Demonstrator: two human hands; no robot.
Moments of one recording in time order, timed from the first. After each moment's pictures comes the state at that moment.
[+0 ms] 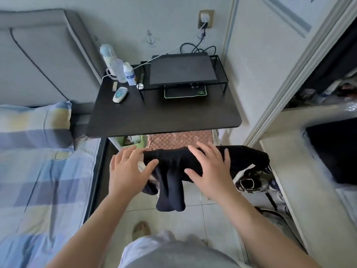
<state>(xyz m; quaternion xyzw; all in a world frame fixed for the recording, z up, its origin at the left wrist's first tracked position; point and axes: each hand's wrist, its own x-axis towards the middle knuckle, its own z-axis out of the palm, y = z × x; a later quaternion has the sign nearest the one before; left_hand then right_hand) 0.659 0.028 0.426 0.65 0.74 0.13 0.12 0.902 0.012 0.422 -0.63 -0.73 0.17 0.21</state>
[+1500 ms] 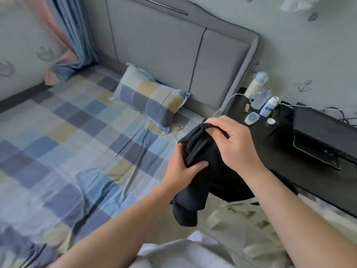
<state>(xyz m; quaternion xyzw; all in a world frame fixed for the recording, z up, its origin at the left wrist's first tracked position) 0.299 -0.052 0.401 0.43 0.61 0.56 0.36 0.422 0.017 0.547 -0.27 -0.86 0.26 0.35</state>
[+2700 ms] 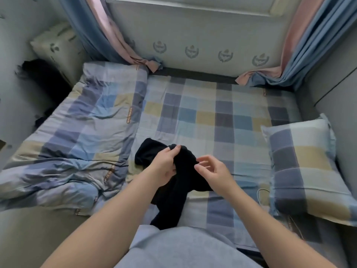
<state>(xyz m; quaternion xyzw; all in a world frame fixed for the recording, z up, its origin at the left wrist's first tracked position) 0.047 -0.129 0.399 -0.30 0.54 0.76 0.17 0.051 0.061 0.403 0.05 -0.83 0.52 -0.22</state>
